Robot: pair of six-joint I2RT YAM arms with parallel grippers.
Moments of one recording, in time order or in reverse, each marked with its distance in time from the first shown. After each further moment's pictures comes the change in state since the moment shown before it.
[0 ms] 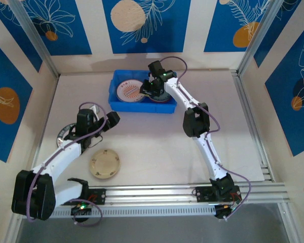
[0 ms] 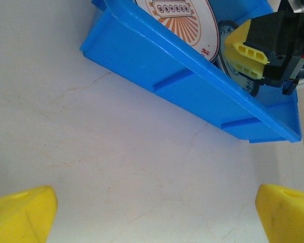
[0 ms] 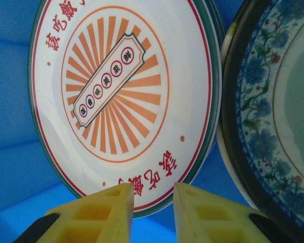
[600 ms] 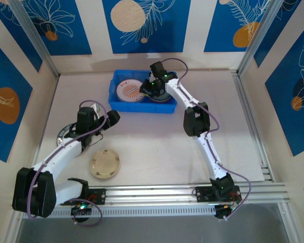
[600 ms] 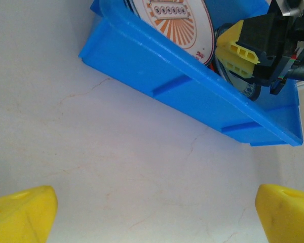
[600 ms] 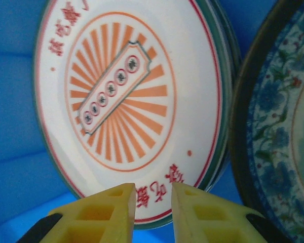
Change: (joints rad) left arm 0.001 0.023 0.036 -0.011 -0.008 0.014; right arm -0.015 -0.002 -0.051 0.110 -0.084 0.023
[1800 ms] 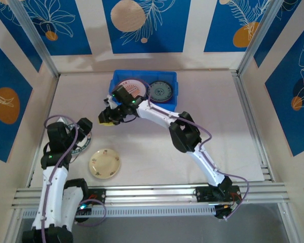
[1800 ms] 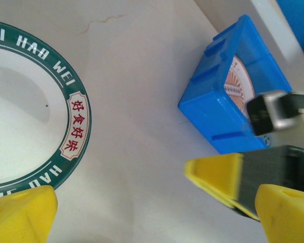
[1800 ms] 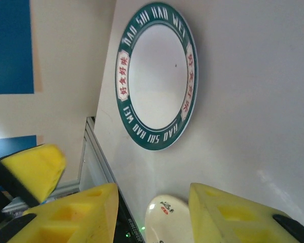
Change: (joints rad) left arm 0.362 -0.521 -0.051 -0.454 -0.019 -0.022; right arm 0.404 -0.161 -0.340 0.319 -0.288 0.050
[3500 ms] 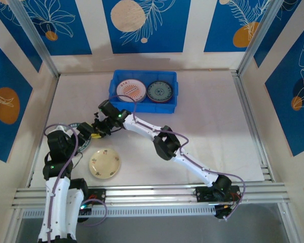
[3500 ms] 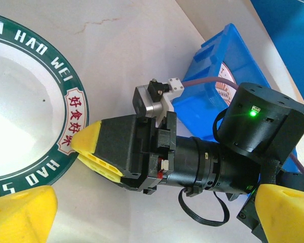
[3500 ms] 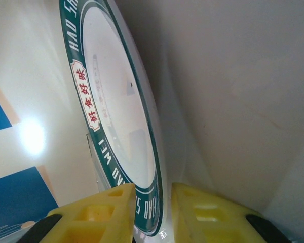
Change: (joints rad) left arm 0.021 -0.130 -0.110 0.039 0.032 -0.030; right arm 0.085 0.491 0.576 -0.032 -0.047 0.316
